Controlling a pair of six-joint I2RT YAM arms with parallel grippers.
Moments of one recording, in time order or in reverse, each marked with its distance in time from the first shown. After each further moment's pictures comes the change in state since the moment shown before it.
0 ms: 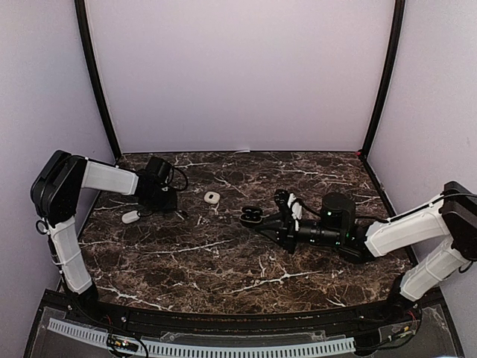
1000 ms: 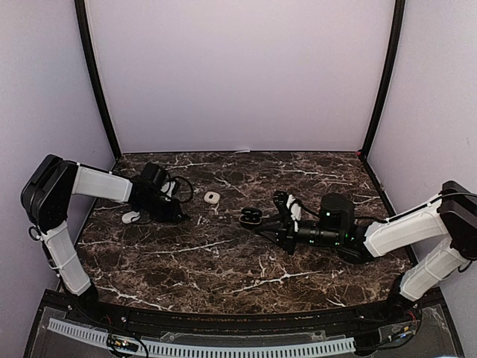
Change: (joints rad) left arm -0.003 -0.079 -0.102 0.002 0.341 0.131; right arm 0.000 0.018 0.000 0.000 -0.006 0.001
